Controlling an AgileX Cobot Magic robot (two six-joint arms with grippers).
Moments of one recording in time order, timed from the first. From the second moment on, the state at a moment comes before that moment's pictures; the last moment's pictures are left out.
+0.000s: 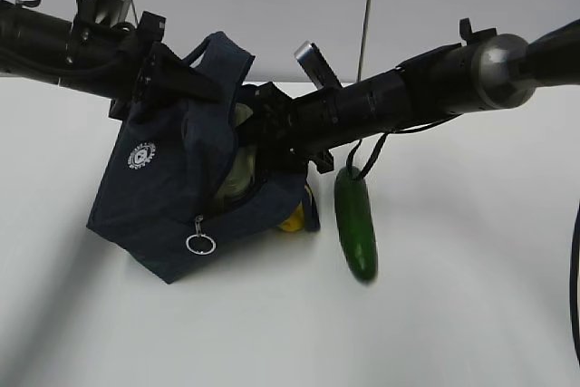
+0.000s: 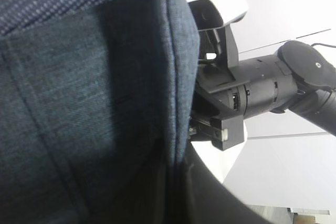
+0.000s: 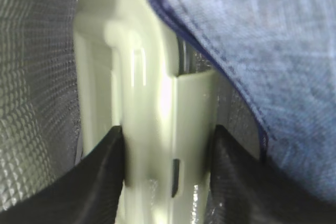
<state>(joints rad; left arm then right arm) -0.13 1.93 -1.29 -1.37 1.04 0.82 0.32 2.25 -1.55 1.45 0.89 -0.74</state>
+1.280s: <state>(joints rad) -0.13 1.93 -1.29 -1.39 1.05 0.82 0.32 2.25 -1.56 1.46 0.97 -0.72</state>
